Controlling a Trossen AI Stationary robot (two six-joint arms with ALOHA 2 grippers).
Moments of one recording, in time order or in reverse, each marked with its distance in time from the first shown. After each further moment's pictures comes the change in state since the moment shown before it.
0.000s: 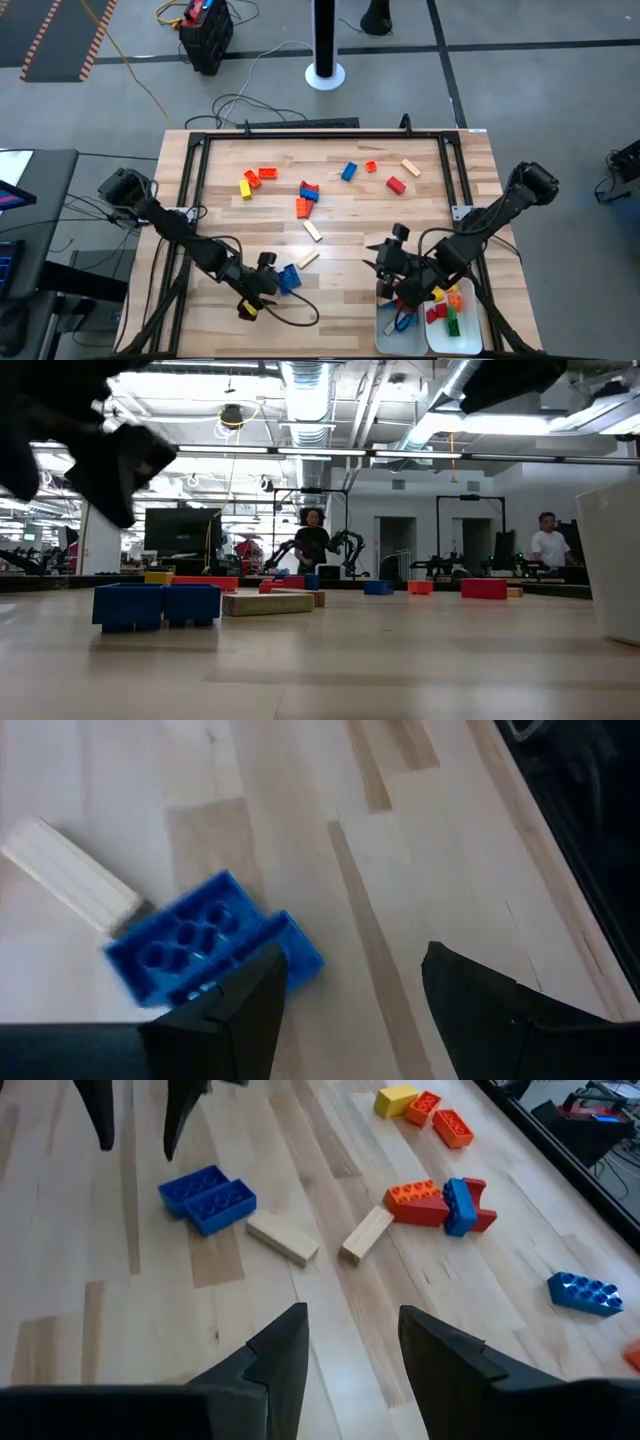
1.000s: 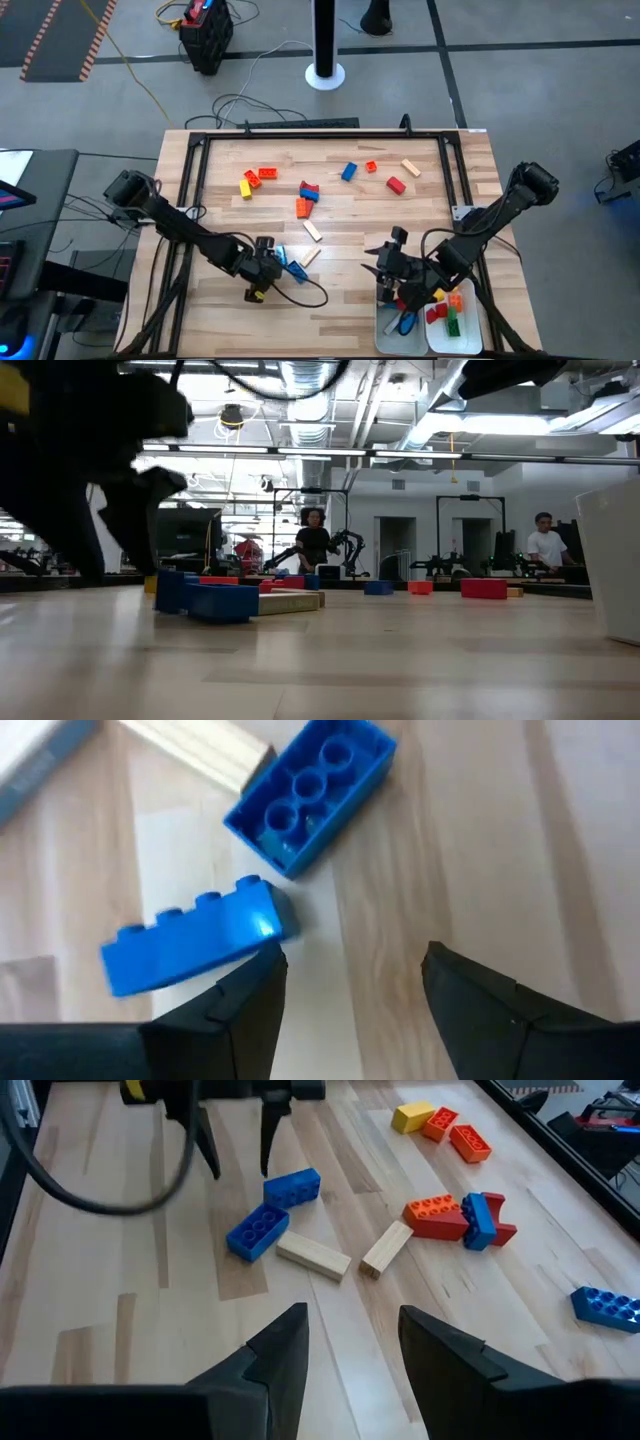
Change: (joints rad) left arm 0.100 0.046 0.060 -0.295 -0.080 0.033; right arm 0.018 0.000 0.000 0.062 0.000 -0.024
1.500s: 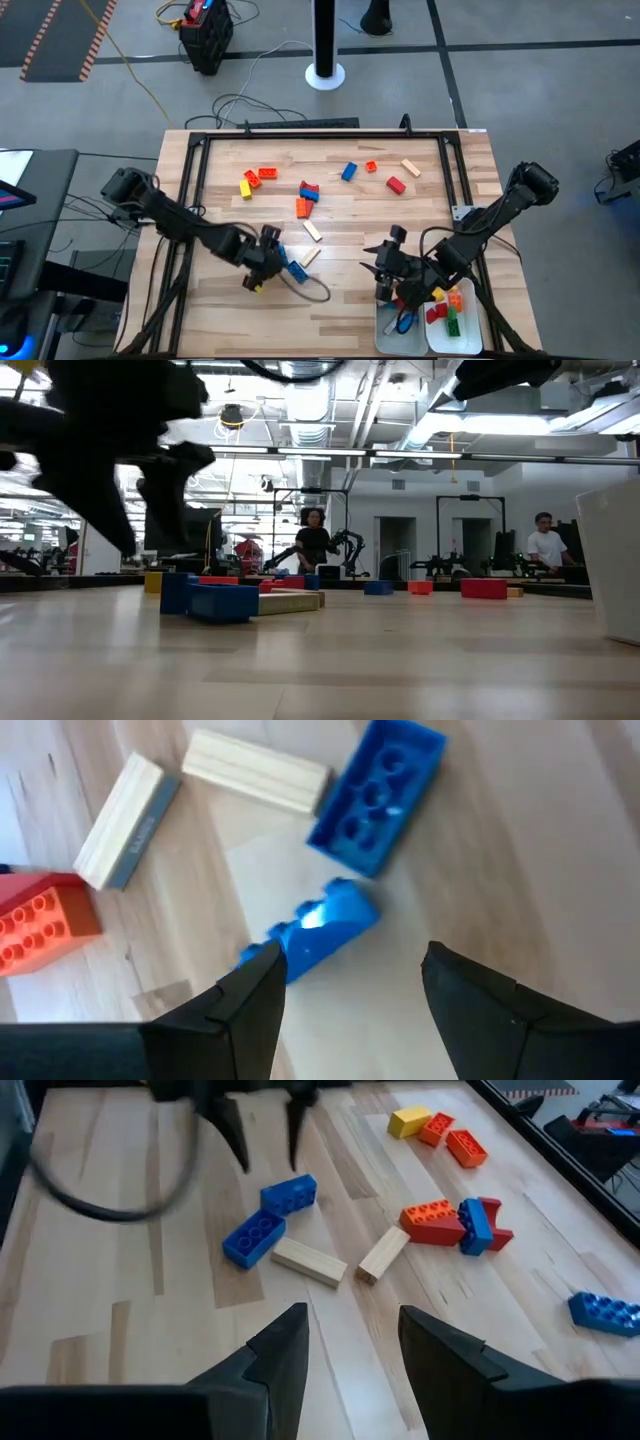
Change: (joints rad) left arm 0.082 -0.034 0.056 -0.119 -0.033 0.301; right arm -0.010 0.000 0.000 0.016 0.000 -0.016
